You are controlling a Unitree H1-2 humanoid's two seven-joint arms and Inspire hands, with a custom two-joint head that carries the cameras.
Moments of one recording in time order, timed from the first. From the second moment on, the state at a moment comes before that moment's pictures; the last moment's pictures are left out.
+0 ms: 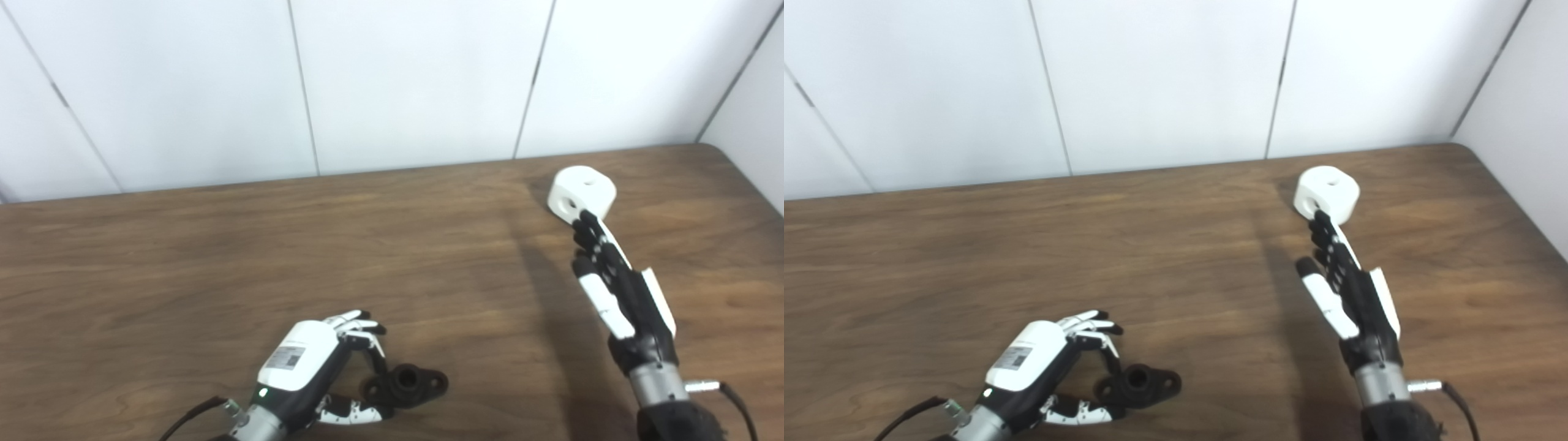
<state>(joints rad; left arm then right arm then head) 0.00 0.30 -0.44 -0.32 0.77 0.02 -0.25 0.14 -0.16 -0.12 -0.44 -0.08 0.15 -0.03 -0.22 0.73</state>
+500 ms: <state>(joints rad) 0.00 0.31 -0.42 -0.32 0.75 0.02 -0.26 -0.06 -0.33 -0.13 -0.51 -0.44 0.41 0.02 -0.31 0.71</state>
